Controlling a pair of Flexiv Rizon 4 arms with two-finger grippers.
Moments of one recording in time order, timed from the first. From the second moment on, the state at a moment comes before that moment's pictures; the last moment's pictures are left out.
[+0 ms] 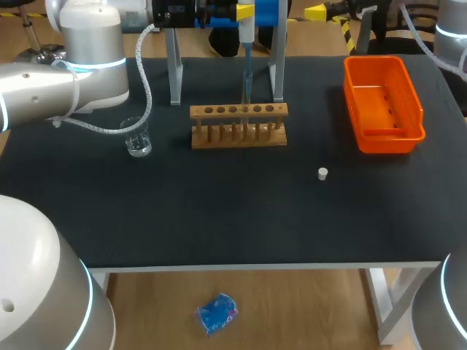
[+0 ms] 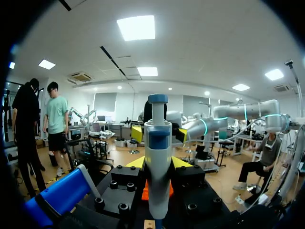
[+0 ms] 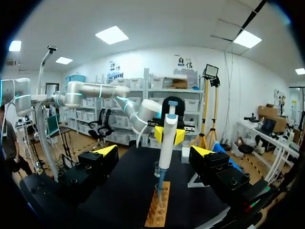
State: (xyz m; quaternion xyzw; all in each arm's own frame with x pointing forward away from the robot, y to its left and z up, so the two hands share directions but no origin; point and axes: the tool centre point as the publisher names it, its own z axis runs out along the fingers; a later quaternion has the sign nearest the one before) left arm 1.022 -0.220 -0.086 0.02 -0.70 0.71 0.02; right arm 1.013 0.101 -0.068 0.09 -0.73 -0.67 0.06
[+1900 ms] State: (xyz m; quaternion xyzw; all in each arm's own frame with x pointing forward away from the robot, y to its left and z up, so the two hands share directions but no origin) left arm 1.022 -0.220 -0.086 0.02 -0.70 0.71 0.02; right arm 1.031 0.215 -0.008 0.13 -0.69 -0.70 0.16
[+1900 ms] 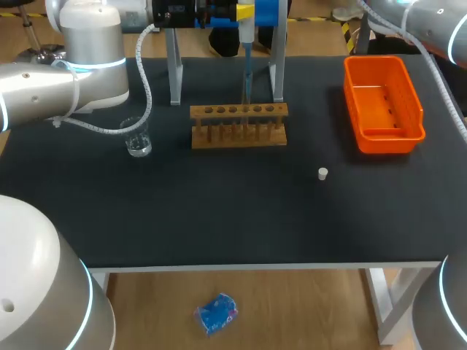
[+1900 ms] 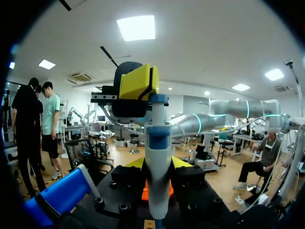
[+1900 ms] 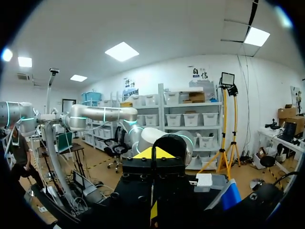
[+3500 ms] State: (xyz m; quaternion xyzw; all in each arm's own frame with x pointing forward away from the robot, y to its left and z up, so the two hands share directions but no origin) left arm 1.021 -0.219 -0.089 0.02 -0.70 0.71 0.02; right arm 1.025 0.215 -0.024 0.13 -0.69 -0.69 0.19
